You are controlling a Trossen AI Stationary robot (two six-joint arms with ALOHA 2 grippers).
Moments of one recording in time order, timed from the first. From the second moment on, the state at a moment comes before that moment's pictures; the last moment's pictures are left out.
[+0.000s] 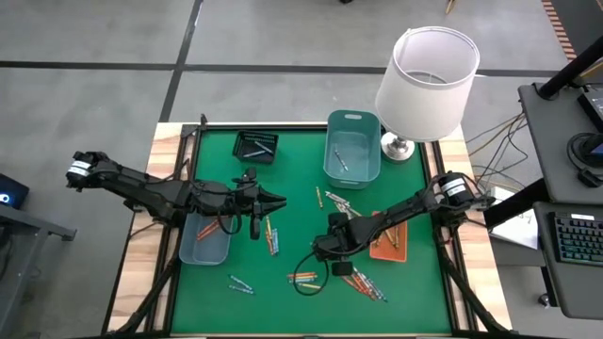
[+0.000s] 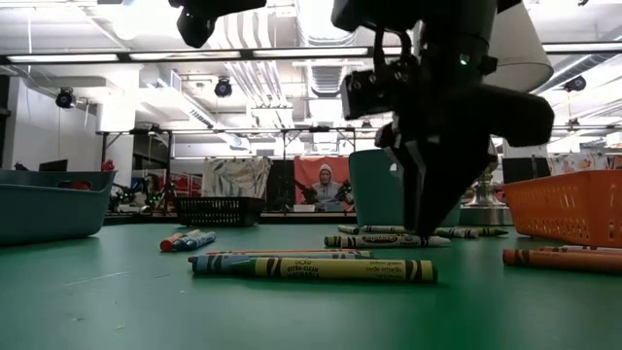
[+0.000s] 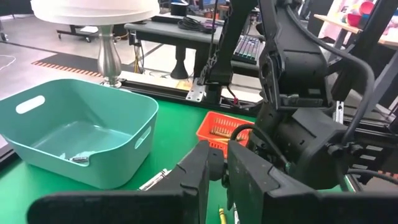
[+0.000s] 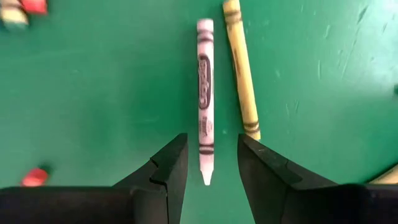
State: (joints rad) left arm -0.23 1.12 0.77 0.16 -0.36 -0.21; right arm 0.31 1.96 1.33 -0.74 0.13 0.24
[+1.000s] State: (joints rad) left arm -0.23 1.12 0.77 0.16 -0.36 -0.22; right arm 0.31 2.01 1.30 -0.70 0.08 0.21
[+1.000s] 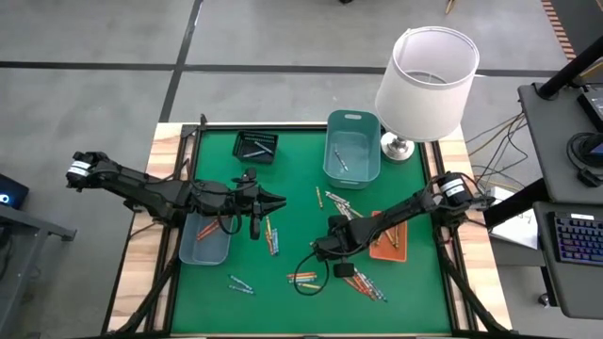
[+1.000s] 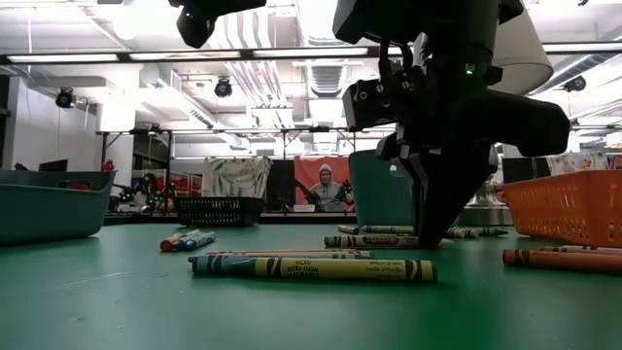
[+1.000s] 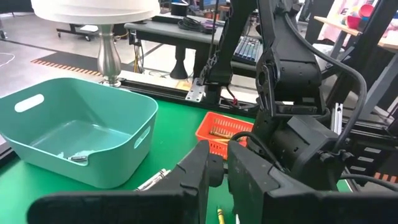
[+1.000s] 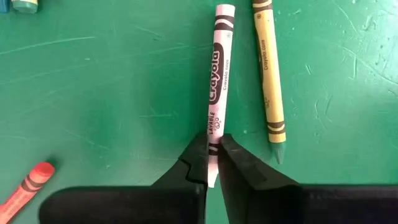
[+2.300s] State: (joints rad) left arm -0.19 1.11 0.88 0.12 -0.49 0.16; right arm -0.25 1.79 1.58 -1.33 0.57 -0.02
